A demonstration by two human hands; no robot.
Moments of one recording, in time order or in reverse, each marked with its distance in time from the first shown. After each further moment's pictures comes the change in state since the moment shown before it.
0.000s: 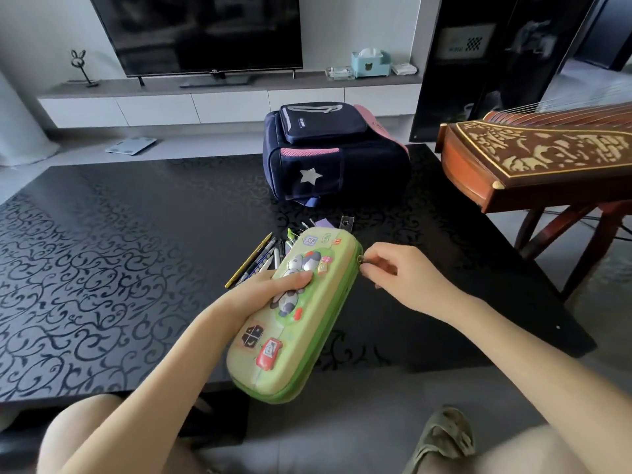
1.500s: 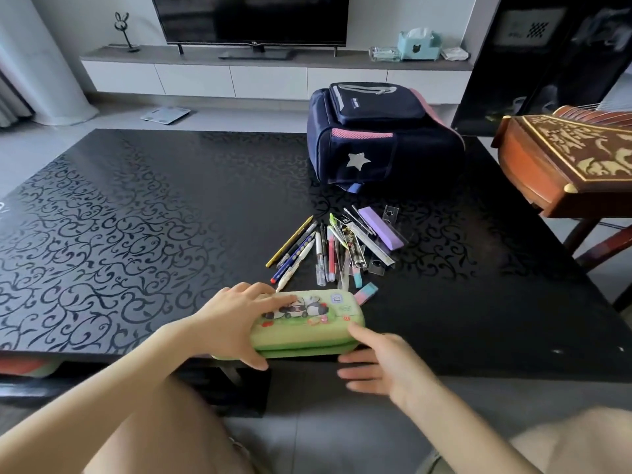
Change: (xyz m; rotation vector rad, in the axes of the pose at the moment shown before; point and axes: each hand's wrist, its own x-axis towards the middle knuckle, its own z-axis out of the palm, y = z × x) left_hand -0.026 -0.088 -0.086 1.449 0.127 0.263; right_hand -0.037 -0.053 0.125 0.920 -0.110 1.085
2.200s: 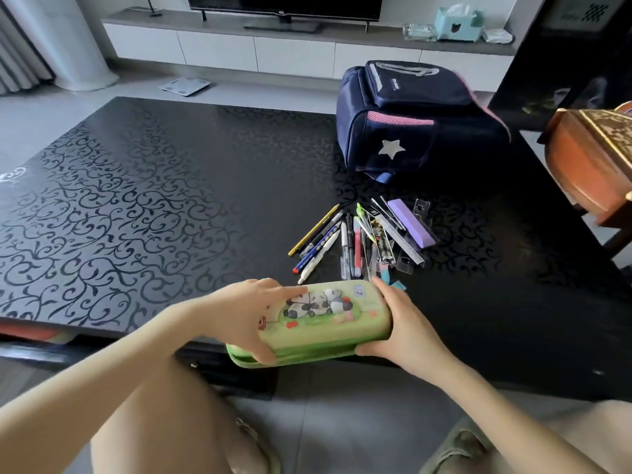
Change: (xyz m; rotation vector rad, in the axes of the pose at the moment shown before) left_hand -0.003 -0.021 -0.005 -0.167 -0.121 0.003; right_hand 0.052 -0.012 -0.010 -1.002 0.018 -0.734
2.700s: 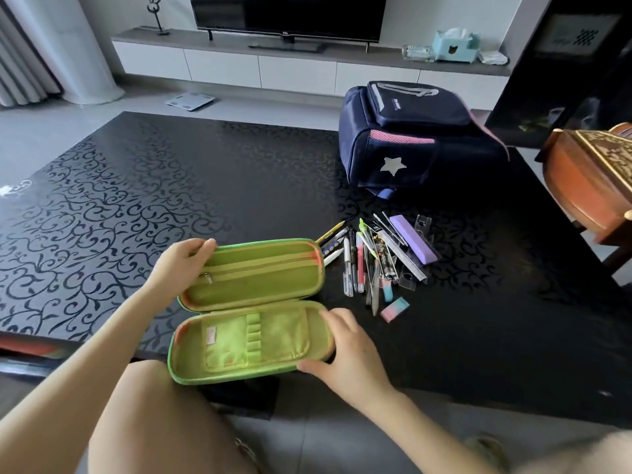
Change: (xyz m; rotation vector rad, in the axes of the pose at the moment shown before) left_hand -0.003 -0.088 -0.017 -0.698 0.713 -0.561; right_hand 0.011 -0.042 0.064 -0.034 0.101 -0.181
